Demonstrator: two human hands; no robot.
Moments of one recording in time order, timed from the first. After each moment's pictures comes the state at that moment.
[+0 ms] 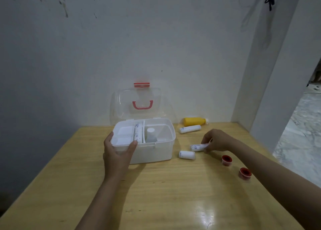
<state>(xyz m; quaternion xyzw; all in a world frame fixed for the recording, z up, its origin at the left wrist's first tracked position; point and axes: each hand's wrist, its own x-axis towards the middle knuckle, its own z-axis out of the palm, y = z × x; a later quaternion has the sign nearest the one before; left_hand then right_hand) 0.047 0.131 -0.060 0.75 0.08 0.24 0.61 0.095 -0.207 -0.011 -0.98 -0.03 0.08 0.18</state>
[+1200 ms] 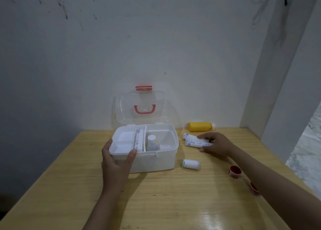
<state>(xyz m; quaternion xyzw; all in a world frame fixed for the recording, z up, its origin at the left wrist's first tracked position) 0.044 0.125 -0.059 0.72 0.06 0.26 0.64 0.150 -0.224 -0.058 -0.94 -0.07 0.00 0.33</state>
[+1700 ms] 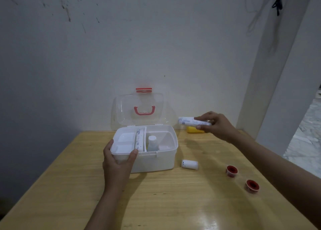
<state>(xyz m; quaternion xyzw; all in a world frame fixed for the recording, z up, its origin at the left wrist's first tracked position) 0.048 0.129 -0.065 0.72 0.07 0.27 0.64 0.118 -0.197 0.031 -0.88 -0.14 -0.12 0.44</state>
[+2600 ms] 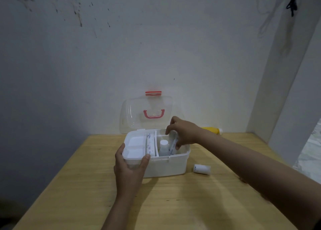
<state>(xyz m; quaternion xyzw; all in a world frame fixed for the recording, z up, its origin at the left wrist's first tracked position) 0.054 0.135 -0.074 0.74 0.06 0.26 0.62 0.157 -0.069 0.036 -0.97 -0.25 -0.02 0.02</state>
